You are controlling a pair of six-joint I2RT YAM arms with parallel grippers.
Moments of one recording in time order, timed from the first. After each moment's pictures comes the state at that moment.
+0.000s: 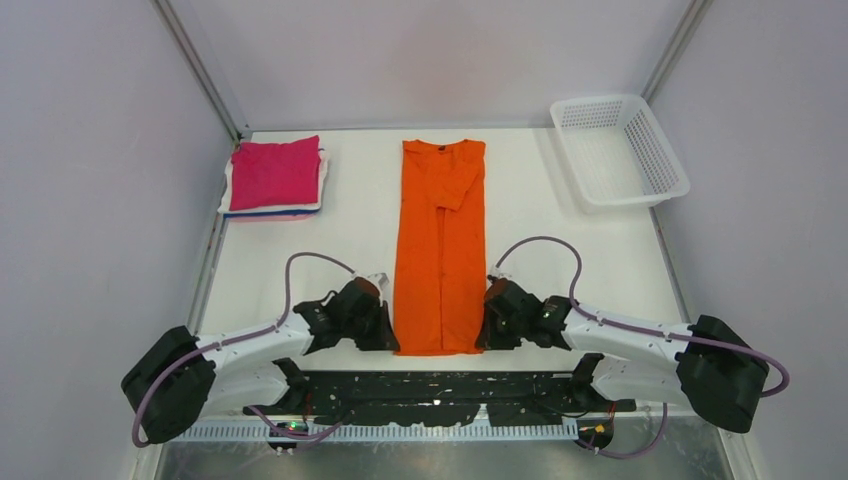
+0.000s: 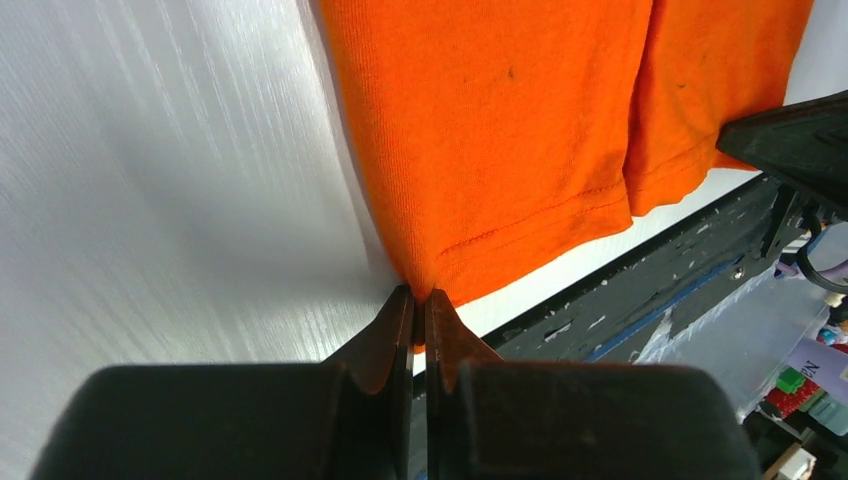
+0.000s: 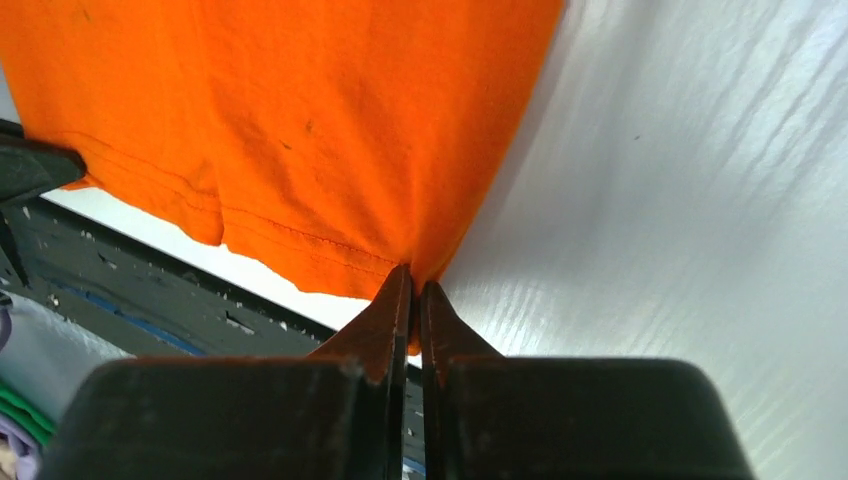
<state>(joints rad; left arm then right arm) -0.84 1.11 0.37 -0.23 0.18 -0.84 0.92 1.11 0.44 -0.36 -0.04 0.90</state>
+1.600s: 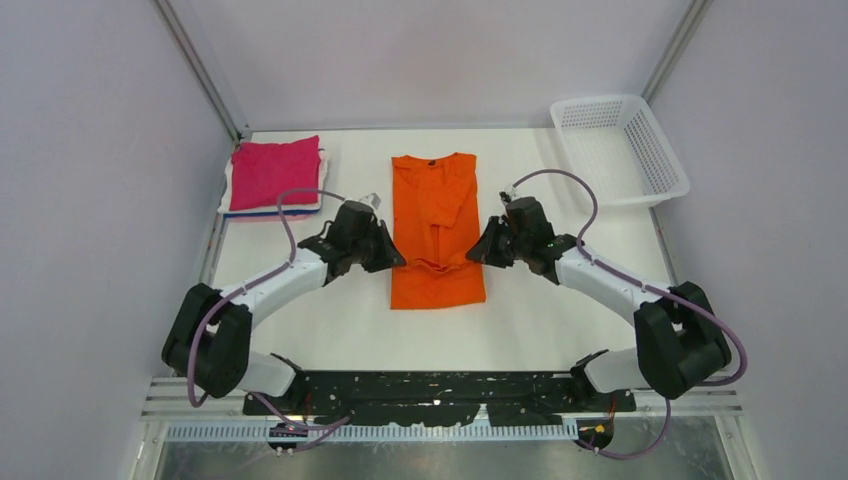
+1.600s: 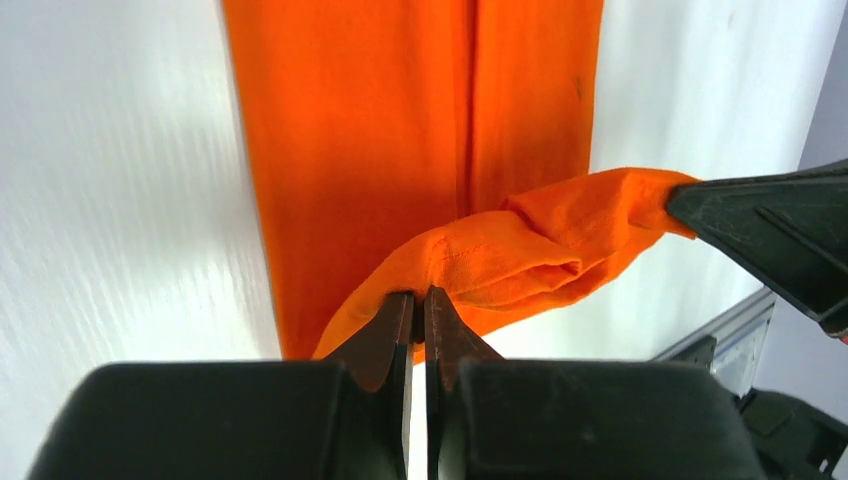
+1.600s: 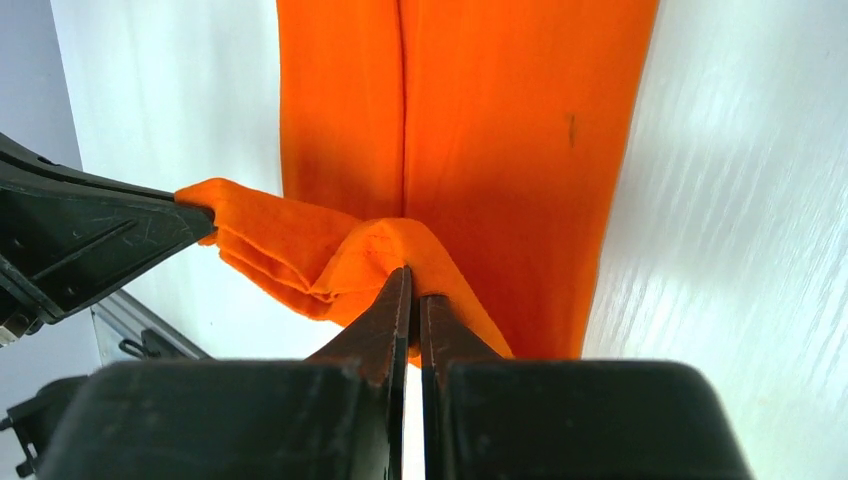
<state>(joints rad) -0.54 1.37 0.79 -0.20 0.18 -0.73 0.49 1.34 0.75 -0.14 -0.22 0.69</state>
